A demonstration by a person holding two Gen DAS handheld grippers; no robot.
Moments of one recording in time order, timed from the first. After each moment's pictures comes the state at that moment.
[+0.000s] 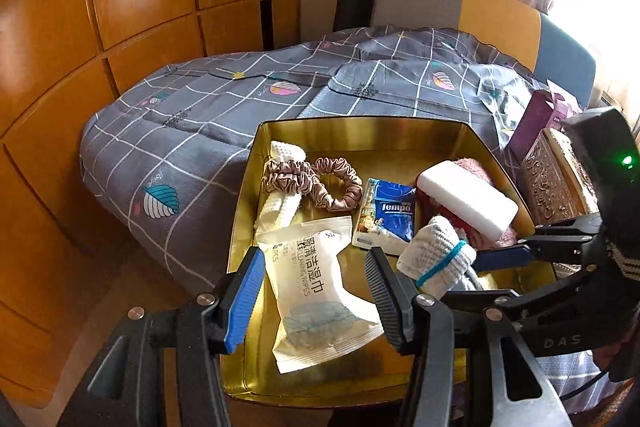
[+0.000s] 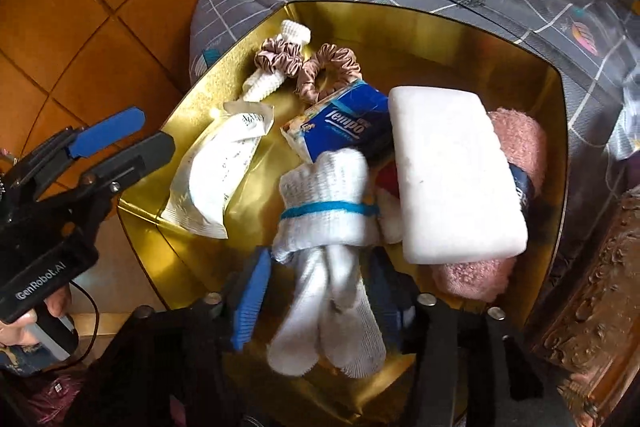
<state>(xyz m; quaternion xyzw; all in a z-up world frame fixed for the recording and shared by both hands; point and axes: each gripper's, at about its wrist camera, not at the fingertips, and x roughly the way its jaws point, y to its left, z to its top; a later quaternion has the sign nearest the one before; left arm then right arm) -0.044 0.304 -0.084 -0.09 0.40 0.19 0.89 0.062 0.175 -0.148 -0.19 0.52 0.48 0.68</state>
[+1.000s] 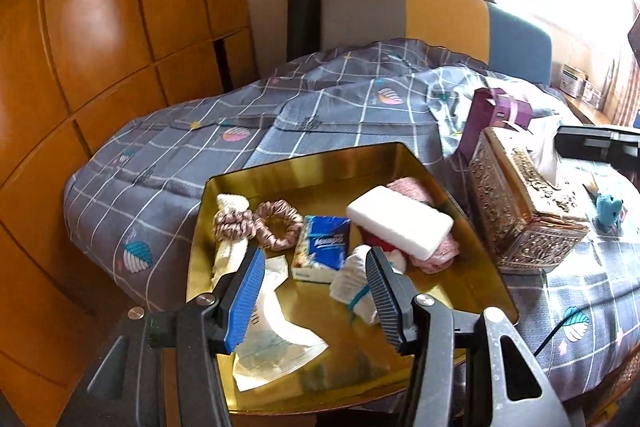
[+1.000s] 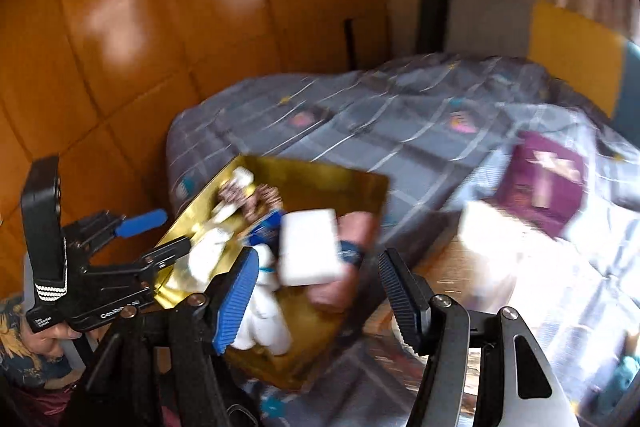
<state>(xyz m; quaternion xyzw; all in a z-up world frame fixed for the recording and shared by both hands) -0.029 0.251 -0.049 -0.02 0.36 0.13 0.92 0.074 0.042 -0.021 -0.09 0.36 0.42 0.83</state>
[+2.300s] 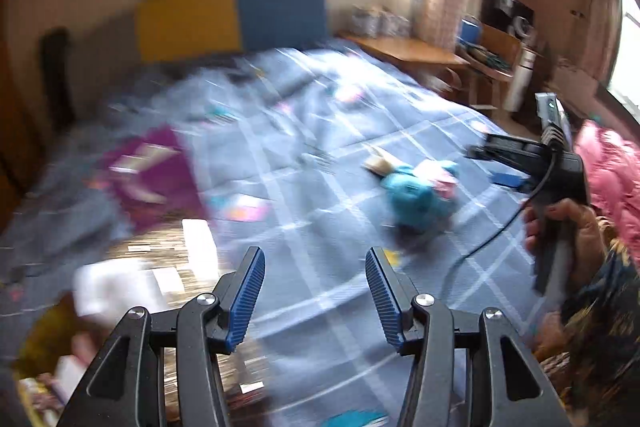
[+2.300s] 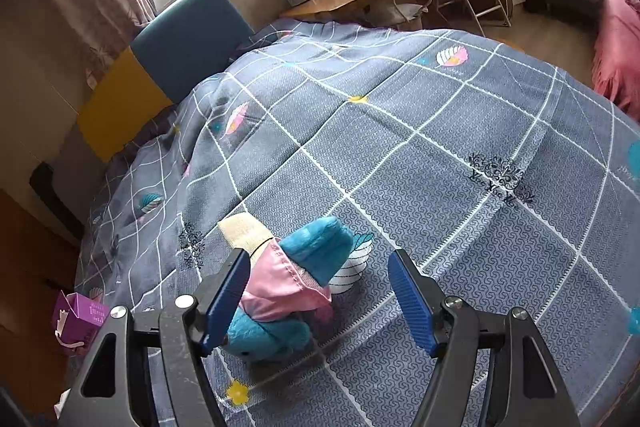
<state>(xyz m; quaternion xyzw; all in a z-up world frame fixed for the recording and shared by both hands) 0.120 -0.059 -0.017 0.08 0.40 -0.23 0.89 0.141 -0.411 -0.099 0.33 0.36 -0.14 0.86</state>
